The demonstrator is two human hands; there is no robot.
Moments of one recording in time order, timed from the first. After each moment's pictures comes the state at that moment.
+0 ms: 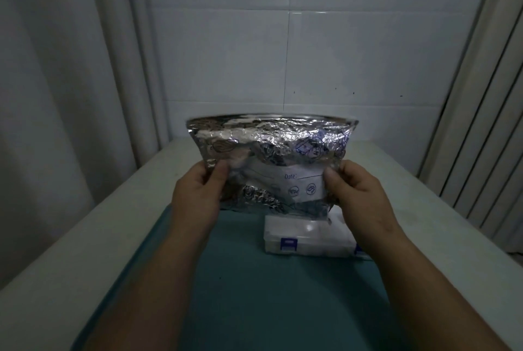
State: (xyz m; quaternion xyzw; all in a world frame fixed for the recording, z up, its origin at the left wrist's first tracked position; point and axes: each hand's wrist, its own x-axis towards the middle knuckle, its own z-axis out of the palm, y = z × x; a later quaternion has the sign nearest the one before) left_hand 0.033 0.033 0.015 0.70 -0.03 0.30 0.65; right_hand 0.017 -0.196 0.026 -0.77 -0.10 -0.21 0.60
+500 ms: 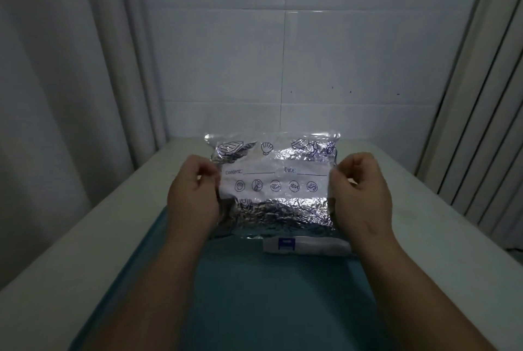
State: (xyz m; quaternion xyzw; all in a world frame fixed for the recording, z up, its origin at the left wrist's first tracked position) left_hand 0.032 0.030 0.017 0.73 0.02 0.33 0.60; right_hand 0.011 -0.185 0.025 -0.74 0.01 -0.32 0.59
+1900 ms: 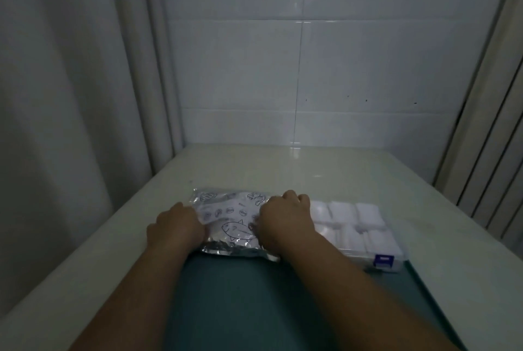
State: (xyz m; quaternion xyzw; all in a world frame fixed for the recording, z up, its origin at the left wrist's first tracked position) left_hand 0.061 0.111 -0.017 0.98 0.16 0.01 0.13; right_hand 0.063 -0.079 -0.001 -0.99 -0.12 -0.07 -0.03
